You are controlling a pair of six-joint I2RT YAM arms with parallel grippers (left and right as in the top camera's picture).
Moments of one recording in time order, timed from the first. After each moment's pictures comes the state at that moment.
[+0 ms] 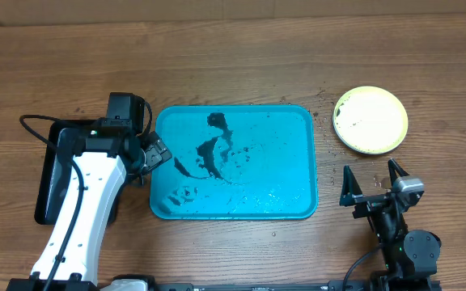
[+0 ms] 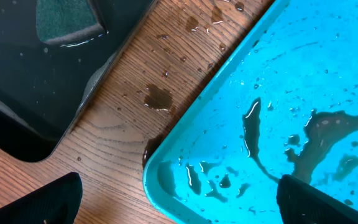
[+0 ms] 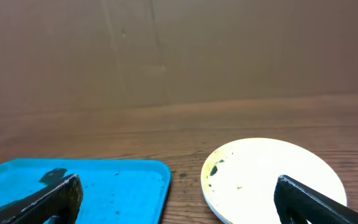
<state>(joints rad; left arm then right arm) -0.05 1.41 1.12 -1.09 -0.14 -0.70 0.04 0.01 0.02 -0.03 -0.13 0.14</state>
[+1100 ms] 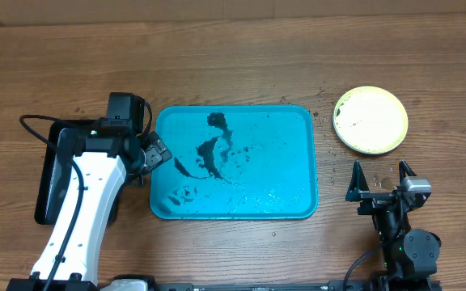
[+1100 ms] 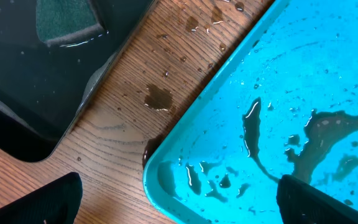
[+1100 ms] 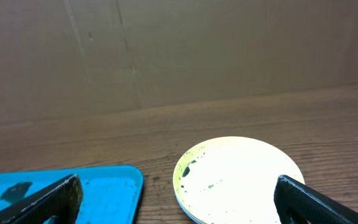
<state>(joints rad) -0.05 1.41 1.12 -1.10 -0.14 -0.70 0.04 0.01 0.02 -0.03 -0.01 0.14</state>
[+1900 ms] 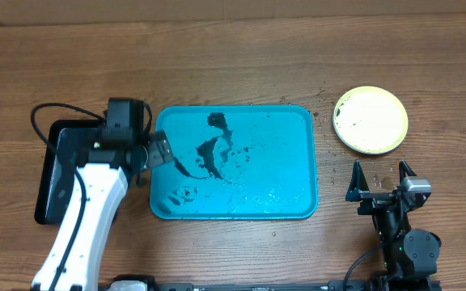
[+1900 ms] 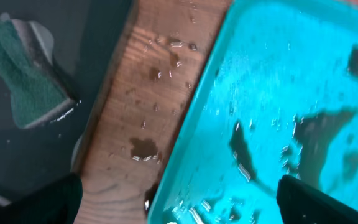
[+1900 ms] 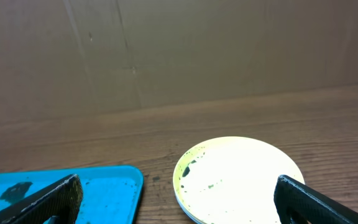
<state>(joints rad) -0.05 1.36 1.02 -0.86 -0.15 -0.41 0.04 0.01 0.02 -0.03 -0.01 0.14</state>
